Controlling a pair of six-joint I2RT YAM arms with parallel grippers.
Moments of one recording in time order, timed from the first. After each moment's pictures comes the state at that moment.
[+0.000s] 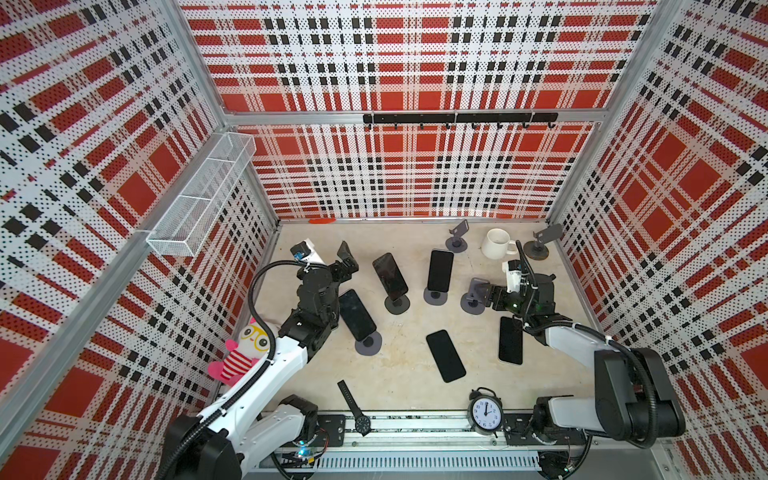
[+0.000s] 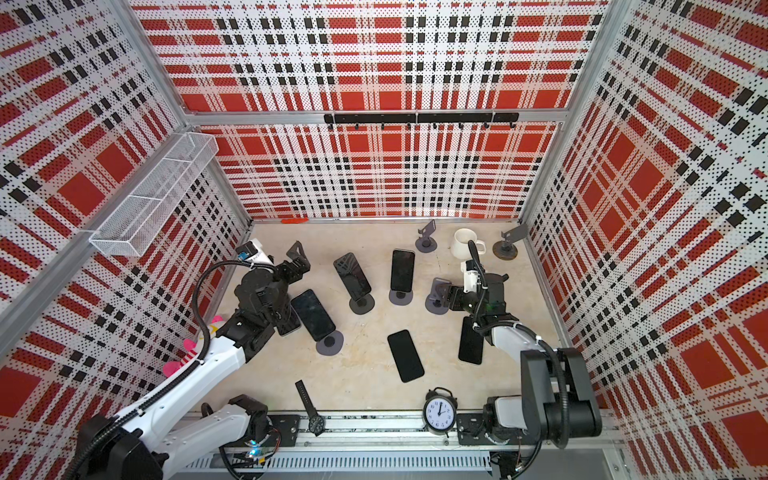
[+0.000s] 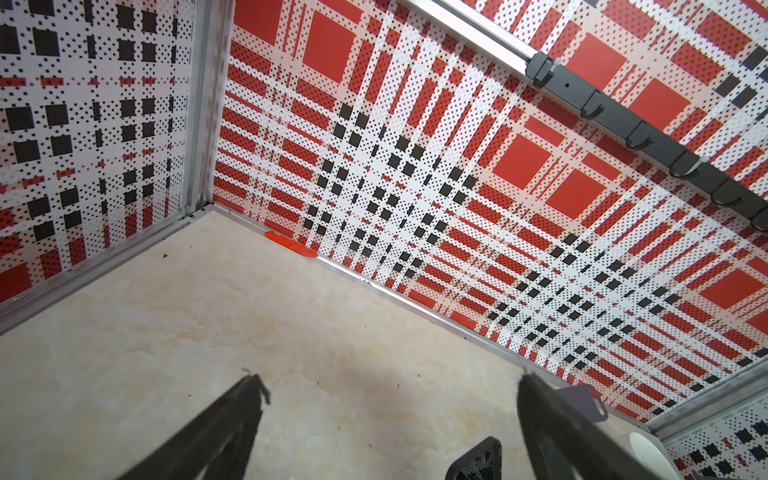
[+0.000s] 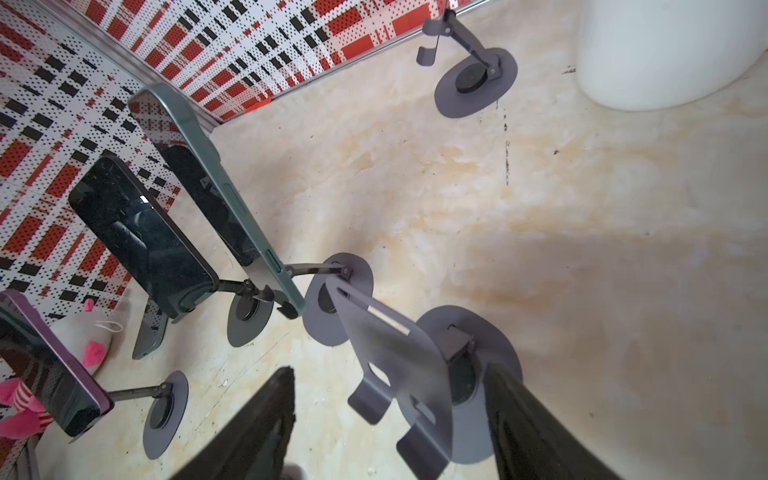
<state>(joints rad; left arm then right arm) -0.39 1.01 0.68 0.27 -0.50 -0.50 0.05 1.38 0.53 0.31 -0.51 0.30</state>
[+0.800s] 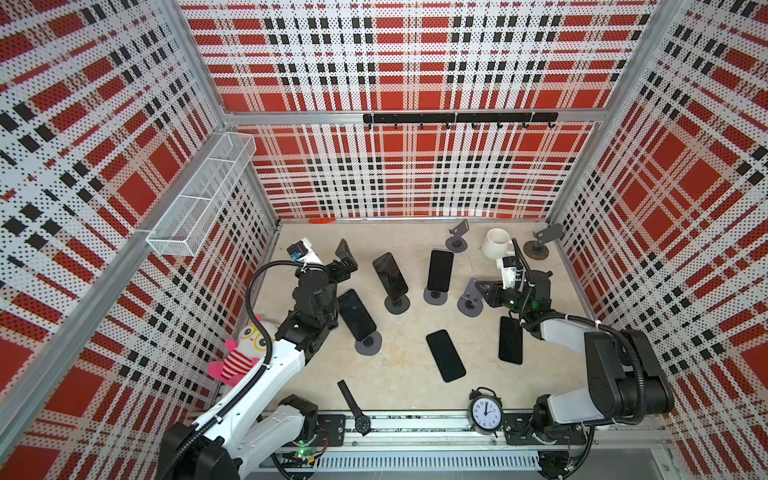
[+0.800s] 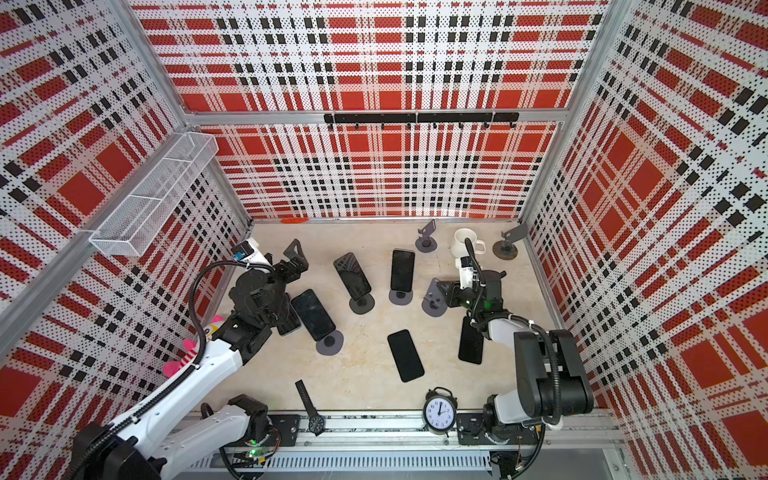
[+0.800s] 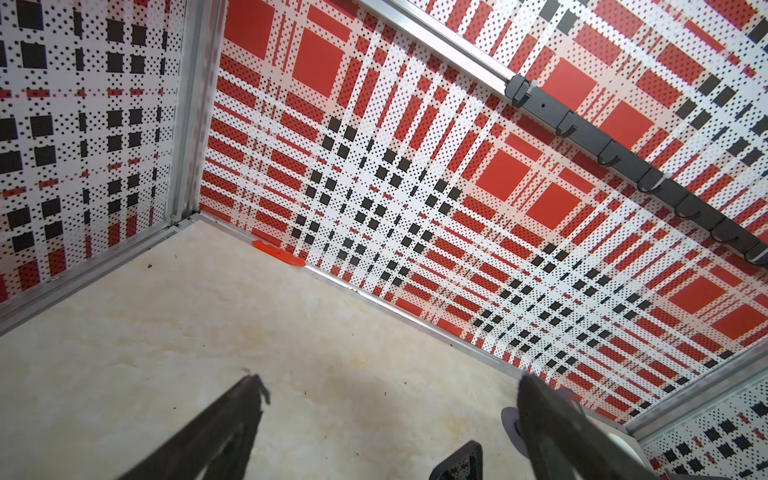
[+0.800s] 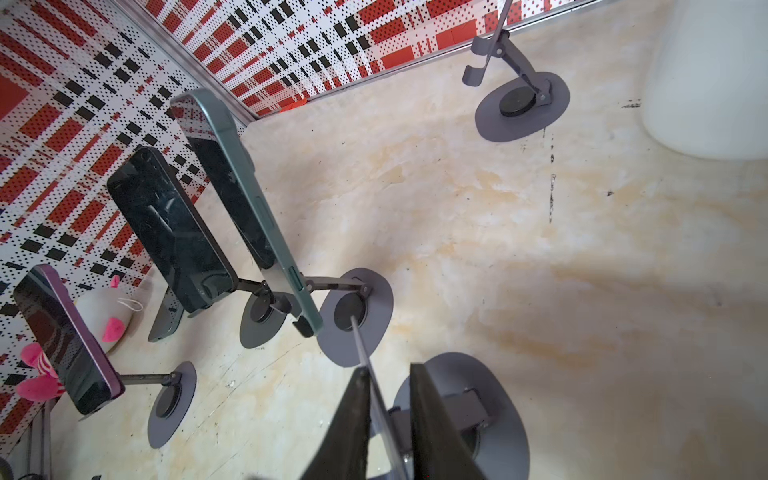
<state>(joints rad) -0.39 0.98 0.68 0.28 -0.47 -0.50 0.05 1.46 0.54 0.45 -0.60 0.27</state>
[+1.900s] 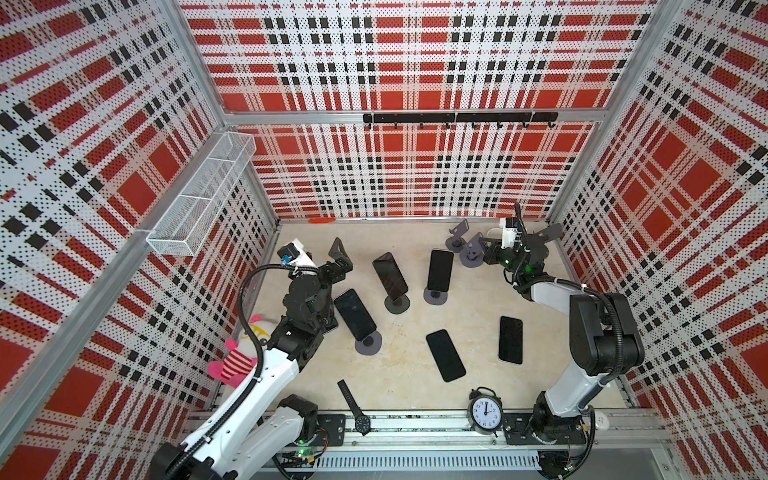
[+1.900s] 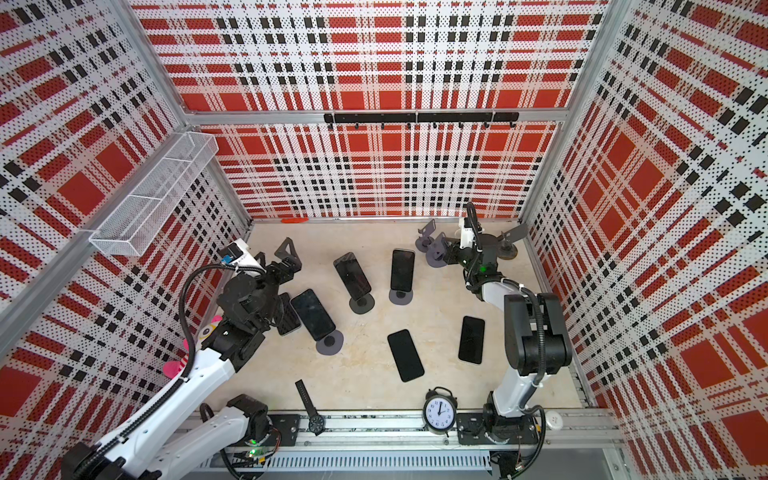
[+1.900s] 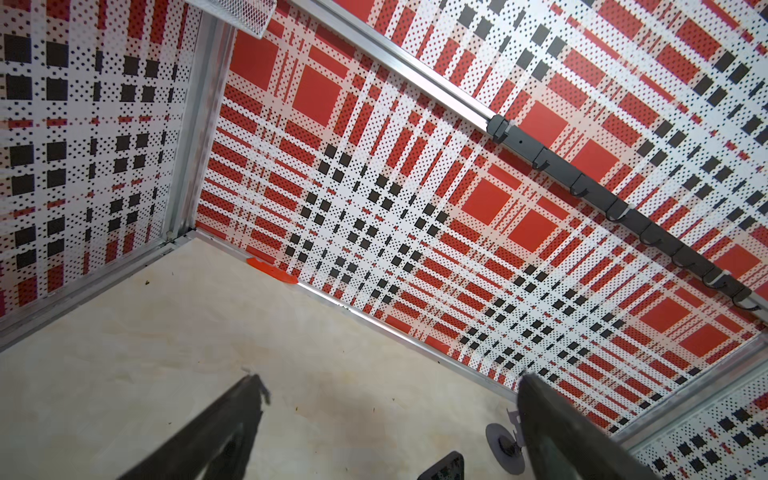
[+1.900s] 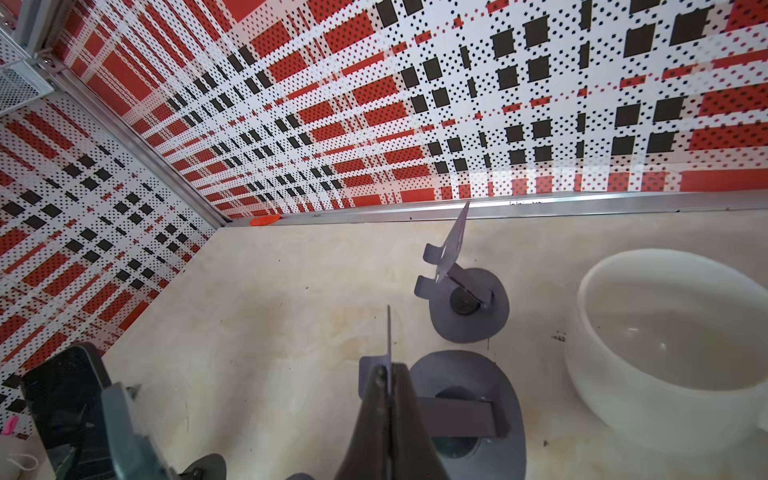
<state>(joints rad) -0.39 0.89 0.68 0.25 -0.48 -0.50 0.05 1.76 0.98 0.54 -0.47 0.29</state>
